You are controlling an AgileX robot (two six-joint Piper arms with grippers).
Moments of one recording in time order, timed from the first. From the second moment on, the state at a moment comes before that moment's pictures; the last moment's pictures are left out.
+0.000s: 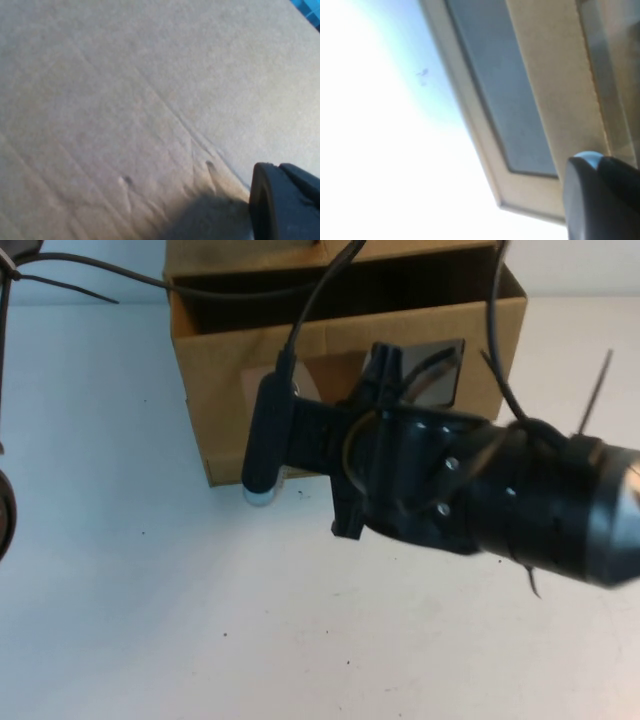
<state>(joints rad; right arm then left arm) 0.95 1.75 -1.42 -0.93 0.74 0.11 -0.28 2.18 -2.51 -0.64 1.23 0.21</state>
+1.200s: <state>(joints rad) 1.26 1.52 -1.23 -0.77 0.99 0.25 -0.28 2.18 -2.51 -0.63 1.23 0.21</state>
